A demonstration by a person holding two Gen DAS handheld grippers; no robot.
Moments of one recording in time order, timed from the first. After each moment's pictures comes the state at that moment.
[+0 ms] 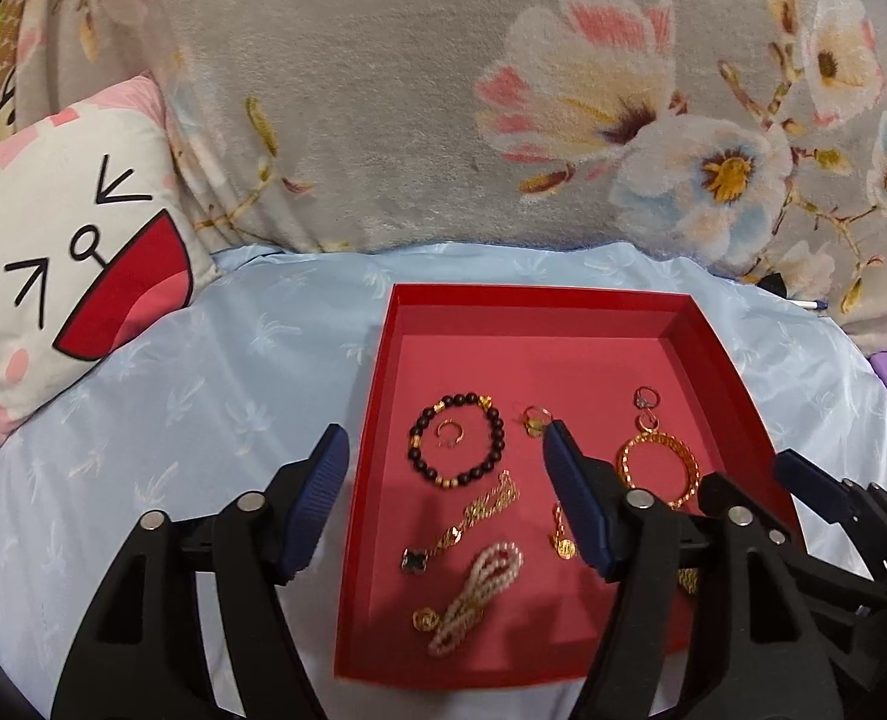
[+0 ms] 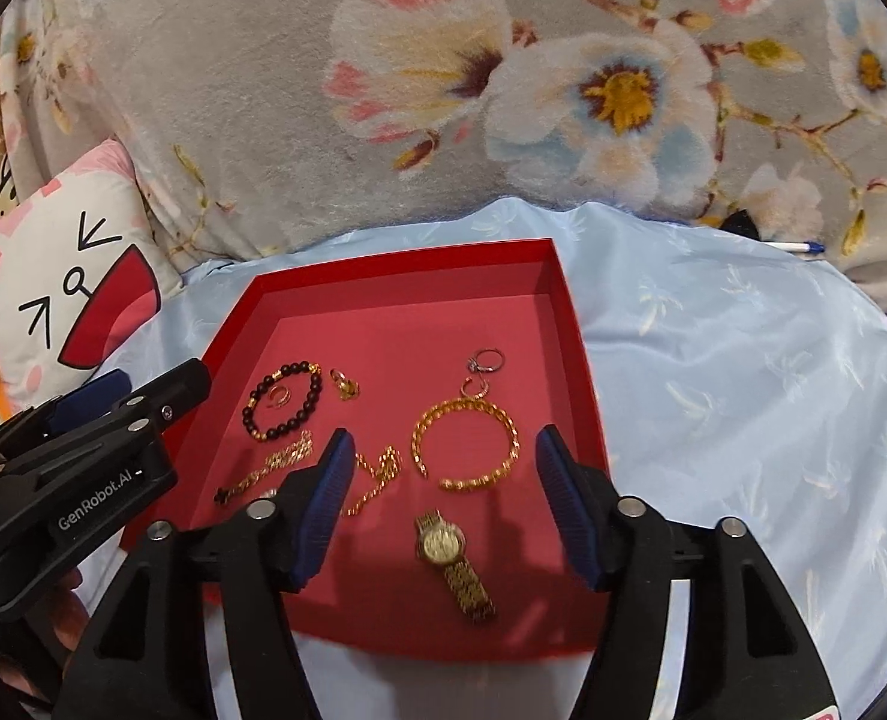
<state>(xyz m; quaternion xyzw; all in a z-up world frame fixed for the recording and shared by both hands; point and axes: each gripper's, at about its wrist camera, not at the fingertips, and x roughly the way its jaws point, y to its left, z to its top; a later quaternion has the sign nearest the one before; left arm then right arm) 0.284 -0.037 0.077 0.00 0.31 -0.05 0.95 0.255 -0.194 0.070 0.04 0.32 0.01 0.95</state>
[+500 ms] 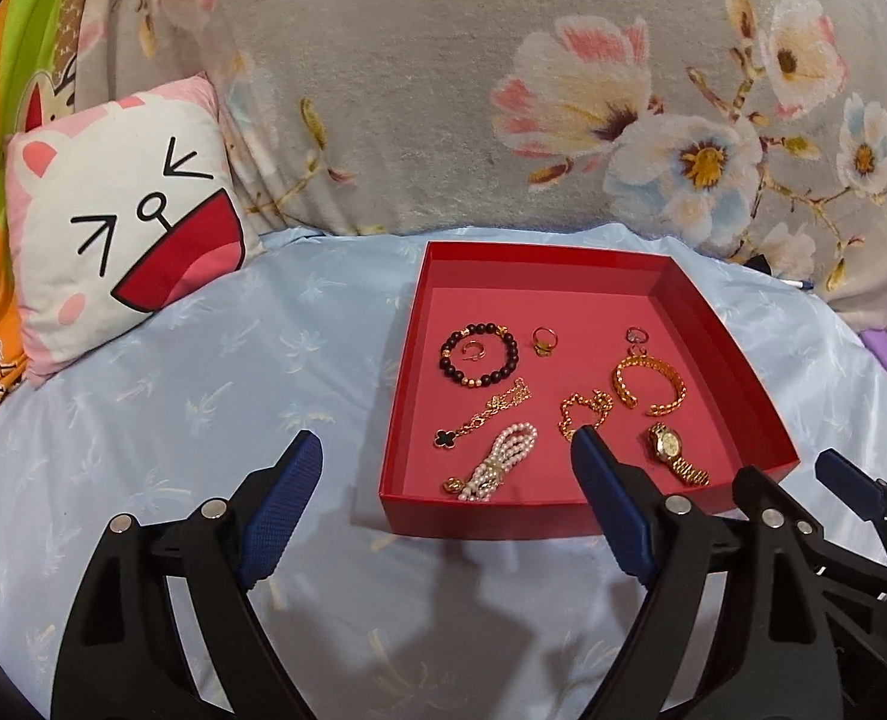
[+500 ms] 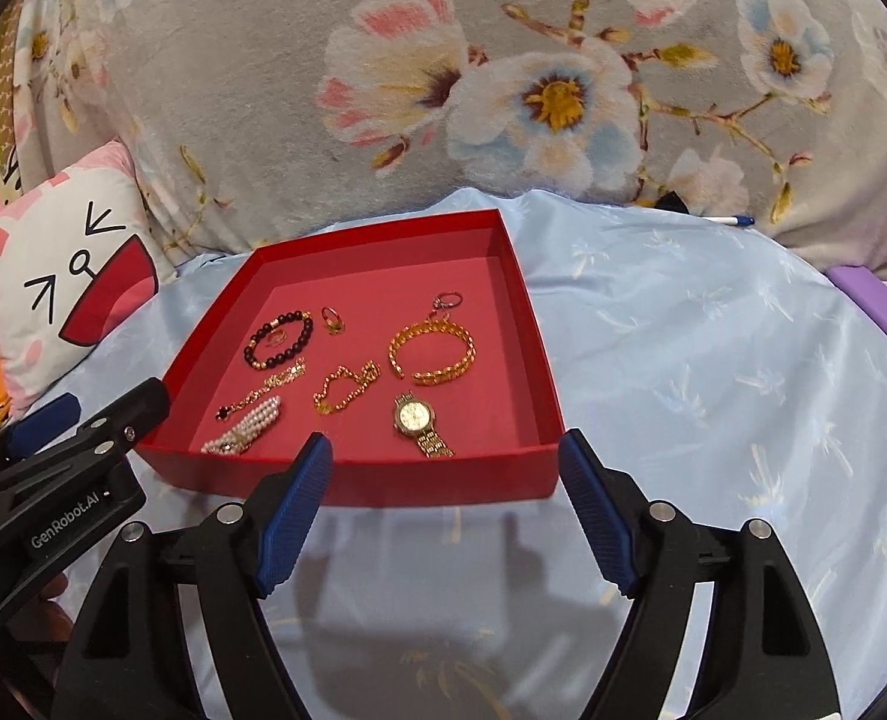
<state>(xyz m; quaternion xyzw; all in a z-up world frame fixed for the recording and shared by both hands) 0.203 -0.024 0.055 0.01 0.28 -0.03 0.96 0.177 -0.194 0.051 0.05 0.30 -0.03 0.95</state>
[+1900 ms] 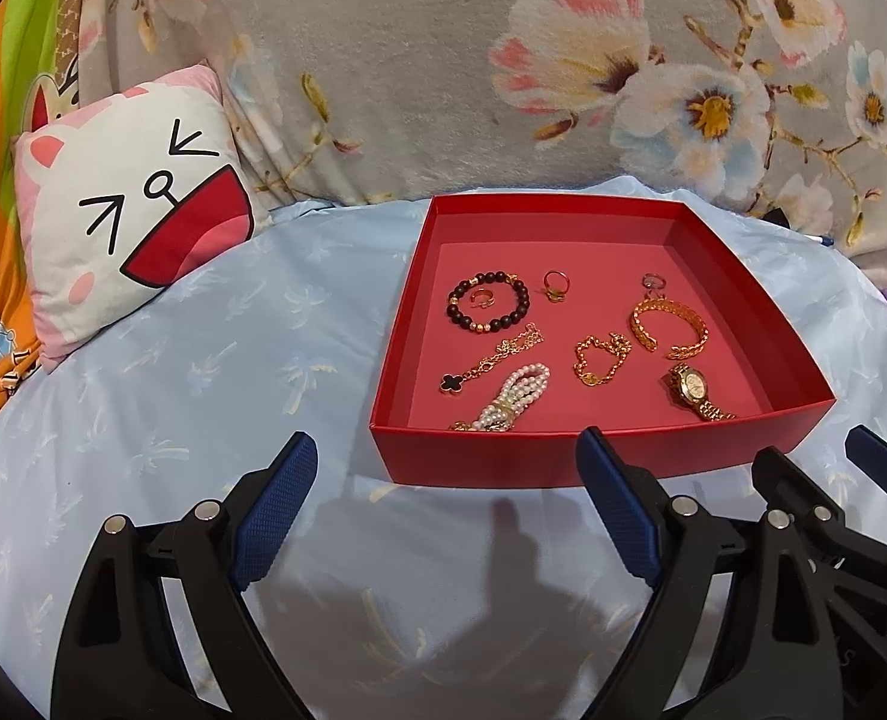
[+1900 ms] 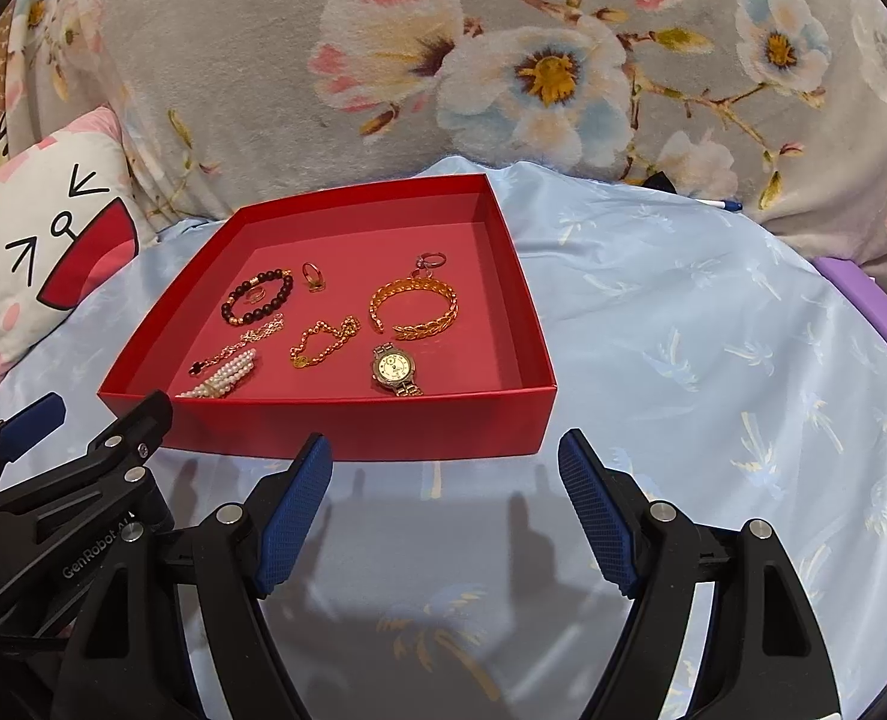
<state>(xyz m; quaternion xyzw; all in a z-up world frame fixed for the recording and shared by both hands) 0.199 -0.033 0.028 0.03 0.30 0.00 0.95 0.174 -0.191 0.033 0.02 0.31 -0.05 0.95</state>
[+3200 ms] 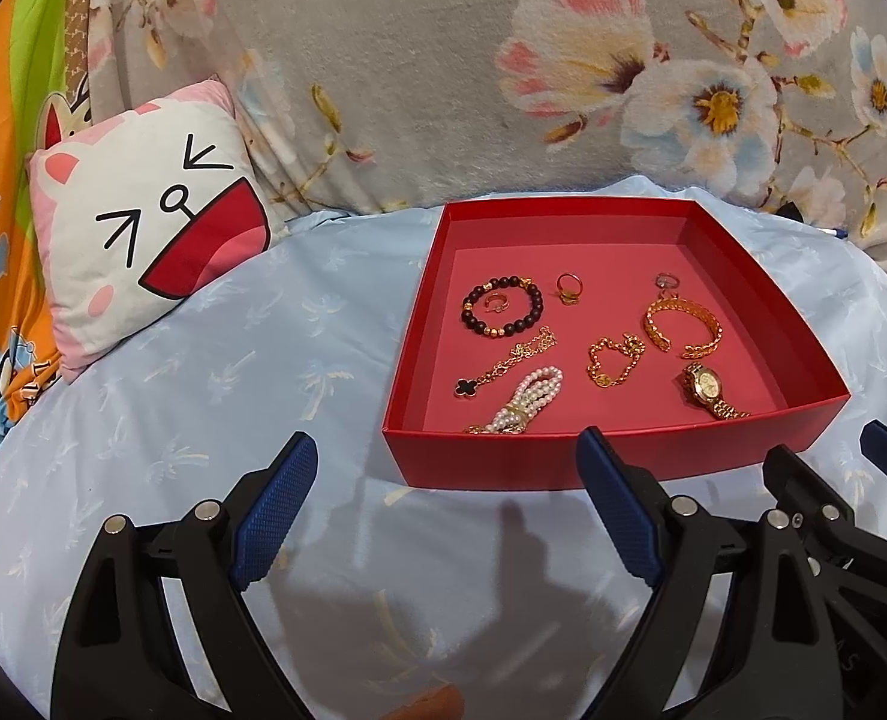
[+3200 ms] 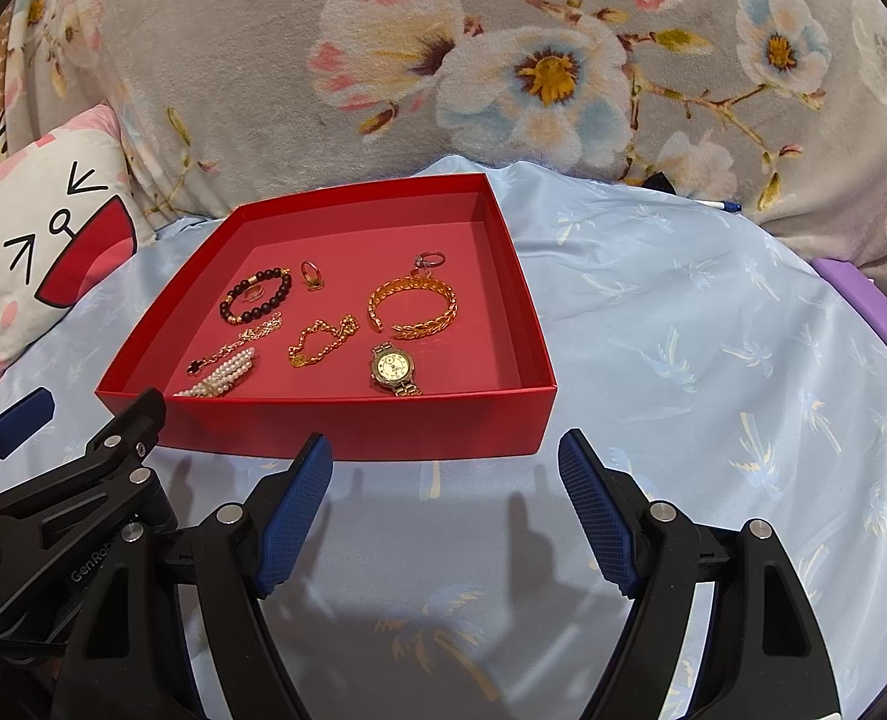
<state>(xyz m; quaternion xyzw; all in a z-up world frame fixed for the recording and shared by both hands) 0.198 -0.035 0.028 0.05 0.29 0.02 0.96 0.174 -0.191 0.033 0.02 0.31 -0.05 0.95</state>
